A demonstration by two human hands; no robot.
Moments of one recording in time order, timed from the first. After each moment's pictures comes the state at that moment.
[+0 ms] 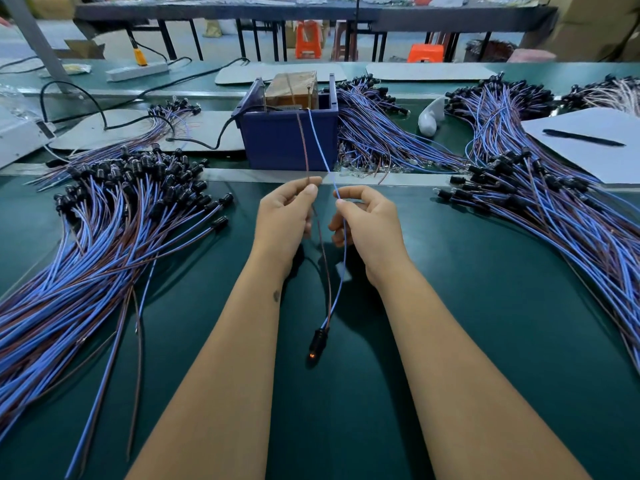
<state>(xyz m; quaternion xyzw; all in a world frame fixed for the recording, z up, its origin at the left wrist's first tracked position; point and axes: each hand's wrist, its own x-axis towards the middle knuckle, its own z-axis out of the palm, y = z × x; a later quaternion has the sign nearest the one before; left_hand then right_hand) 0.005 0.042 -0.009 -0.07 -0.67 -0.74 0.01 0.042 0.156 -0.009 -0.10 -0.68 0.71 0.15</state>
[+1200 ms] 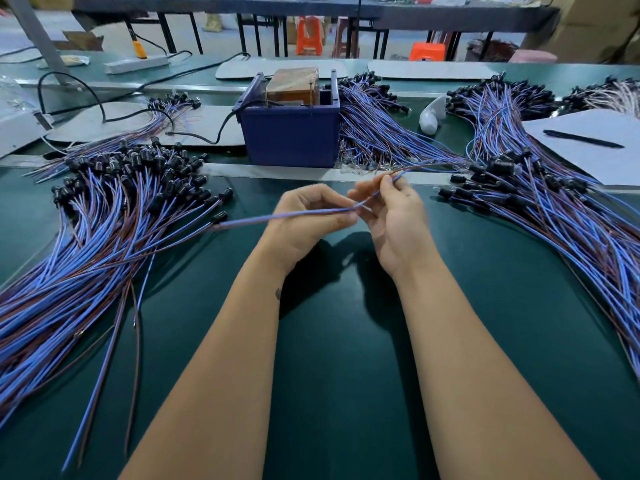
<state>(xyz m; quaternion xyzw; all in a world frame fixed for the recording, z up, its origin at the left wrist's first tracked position) 0.015 0.044 -0.011 -0.23 -0.66 -0.71 -0.08 0.039 0.179 -0.005 -0.06 -0.49 0.85 0.17</state>
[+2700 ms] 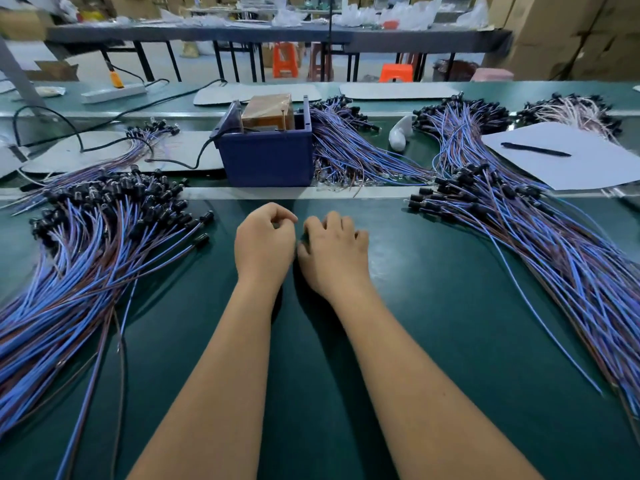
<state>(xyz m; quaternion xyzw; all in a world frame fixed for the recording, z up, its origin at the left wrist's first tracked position) 0.016 0.049 -0.009 -0.05 -0.85 -0.50 0.14 0.050 0.143 -0.021 -0.08 -0.98 0.11 0.16</state>
